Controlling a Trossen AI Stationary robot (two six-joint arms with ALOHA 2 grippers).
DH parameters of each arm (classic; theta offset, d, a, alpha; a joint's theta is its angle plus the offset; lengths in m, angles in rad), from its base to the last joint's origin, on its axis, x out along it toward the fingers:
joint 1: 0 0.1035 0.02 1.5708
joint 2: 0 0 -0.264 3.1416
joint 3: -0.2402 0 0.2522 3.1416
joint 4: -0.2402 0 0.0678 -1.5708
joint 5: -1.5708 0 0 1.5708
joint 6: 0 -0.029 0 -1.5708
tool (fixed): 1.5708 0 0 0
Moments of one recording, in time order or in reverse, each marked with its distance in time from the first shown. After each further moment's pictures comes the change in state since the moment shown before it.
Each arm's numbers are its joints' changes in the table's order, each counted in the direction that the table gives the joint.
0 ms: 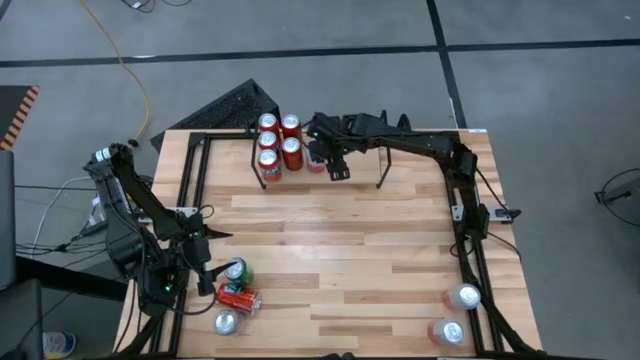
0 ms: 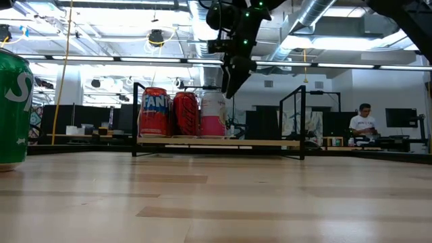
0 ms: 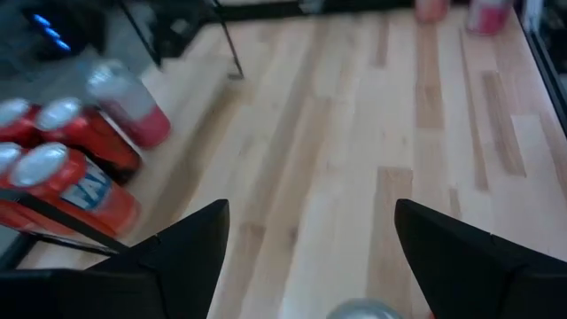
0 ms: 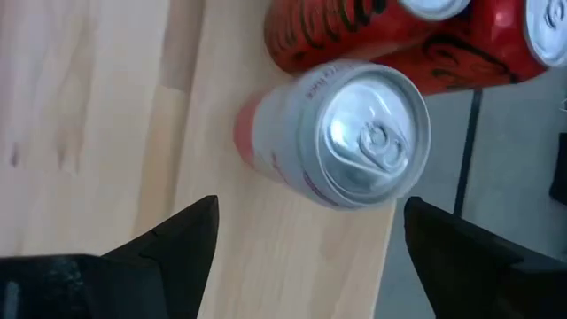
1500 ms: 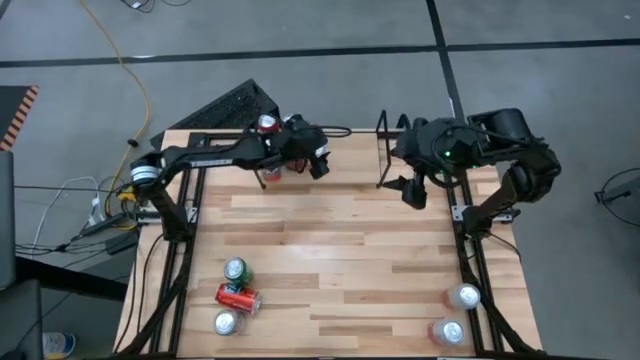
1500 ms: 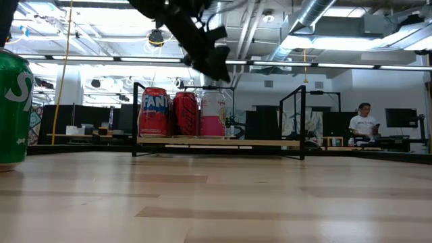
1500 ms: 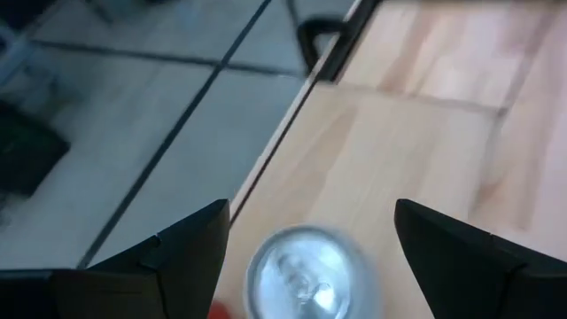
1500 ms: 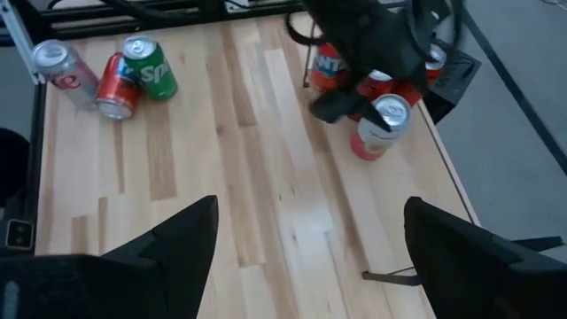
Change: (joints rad) left arm 1.381 -0.587 -0.295 0.887 -0.660 -1.110; right arm 0.434 0.476 -0.328 -0.550 -0.056 -0.823
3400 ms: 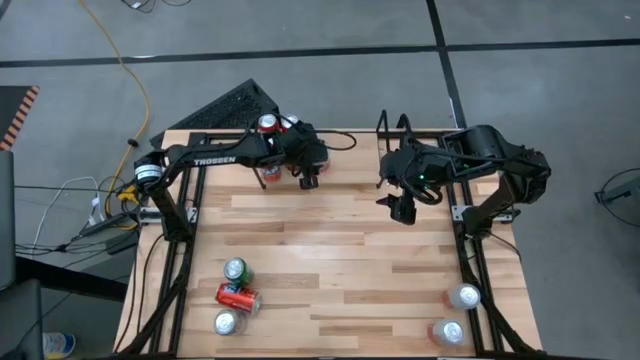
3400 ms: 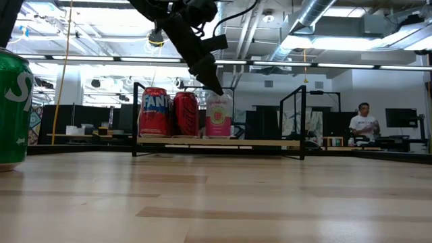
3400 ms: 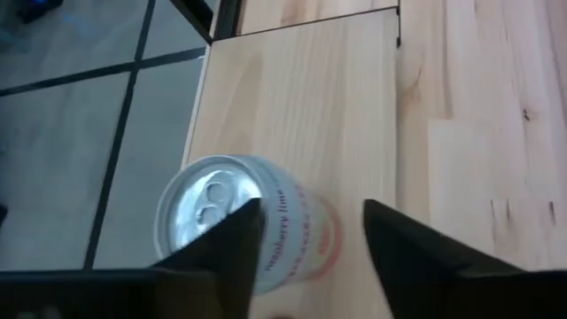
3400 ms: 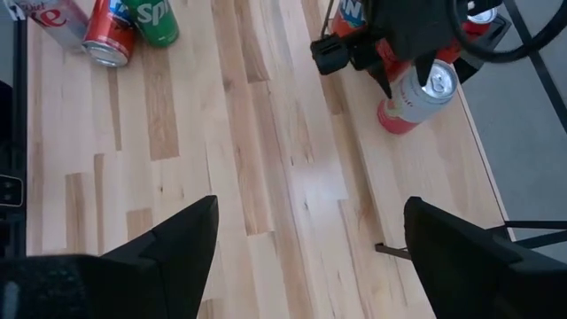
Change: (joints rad) left arm 0.010 -0.027 -0.020 -0.183 -0.222 -0.247; right arm 0.055 -0.026 0.118 0.000 0.005 -0.037
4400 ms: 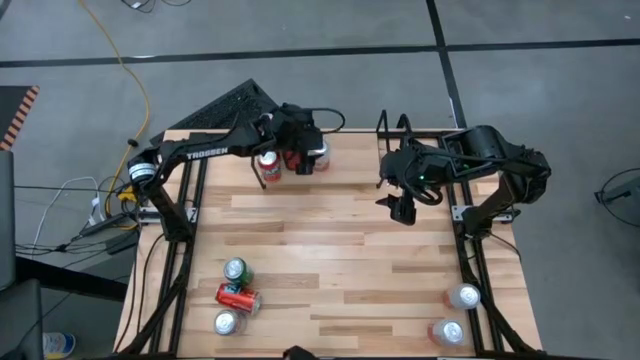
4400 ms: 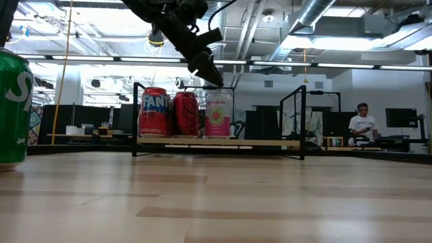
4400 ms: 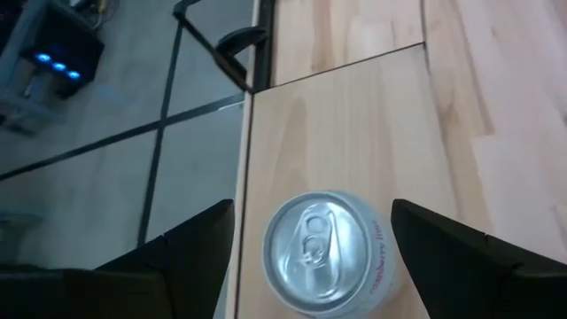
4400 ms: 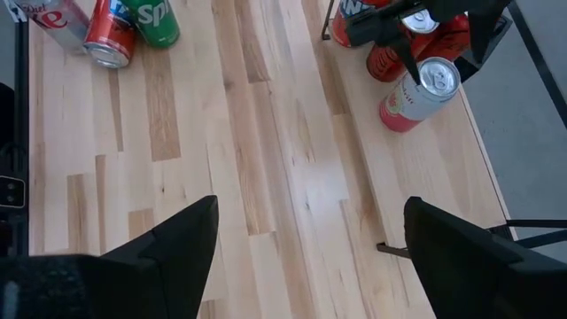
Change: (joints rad) left arm 0.102 0.044 0.001 0.103 -0.120 -0.198; right arm 0.001 0.000 0.000 0.000 -0.001 -0.008
